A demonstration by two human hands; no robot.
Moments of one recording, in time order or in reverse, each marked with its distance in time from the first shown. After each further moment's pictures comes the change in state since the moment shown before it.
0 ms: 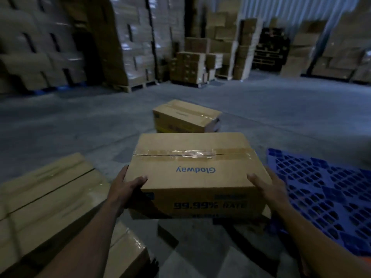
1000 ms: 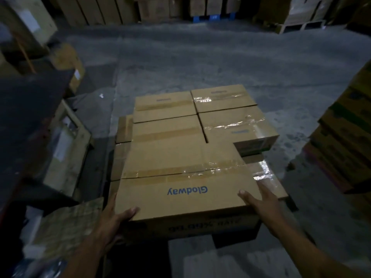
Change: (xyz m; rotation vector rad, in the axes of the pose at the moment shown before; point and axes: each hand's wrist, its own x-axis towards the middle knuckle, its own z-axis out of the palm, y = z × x) left_hand -0.349 -0.257 -0.544 -0.233 0.649 -0.396; right_hand -0.387 0.002 0.477 -0.161 -0.813 -0.082
